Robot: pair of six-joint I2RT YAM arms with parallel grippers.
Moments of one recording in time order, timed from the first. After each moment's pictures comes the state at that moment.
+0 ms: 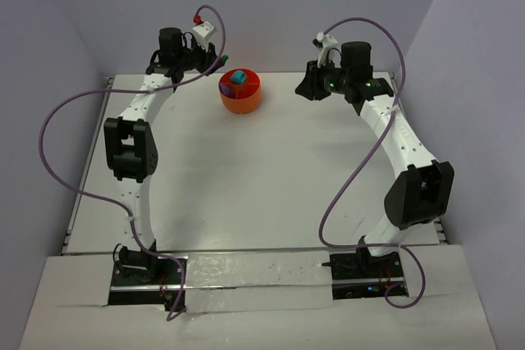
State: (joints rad) left arm -0.18 2.23 2.04 -0.14 0.65 0.22; right arm 0.20 1.62 1.57 -0.47 -0.53 -0.02
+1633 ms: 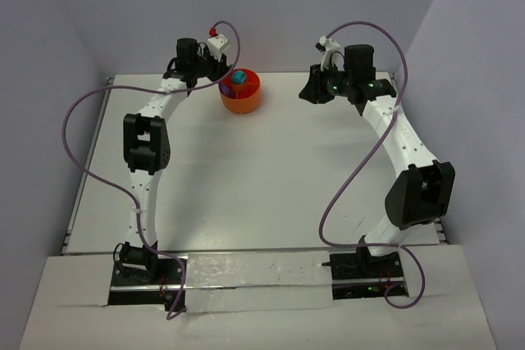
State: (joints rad) left arm -0.22 2.45 2.19 -0.12 0.55 0.30; right arm 0.17 1.61 1.54 -0.52 -0.54 -0.04
